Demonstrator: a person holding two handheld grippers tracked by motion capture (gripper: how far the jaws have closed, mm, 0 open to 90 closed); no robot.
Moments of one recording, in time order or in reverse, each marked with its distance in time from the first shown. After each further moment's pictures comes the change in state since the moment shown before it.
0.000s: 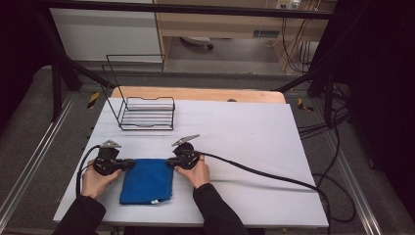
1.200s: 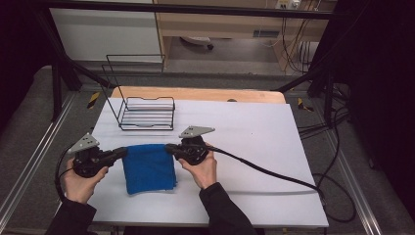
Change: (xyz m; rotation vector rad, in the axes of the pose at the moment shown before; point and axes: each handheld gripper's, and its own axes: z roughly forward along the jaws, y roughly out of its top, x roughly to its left) left arm -0.035 0.012 -0.081 -0.348 -0.030 0.089; right arm 0.032 0.027 -0.081 -0.284 0.022 -0.136
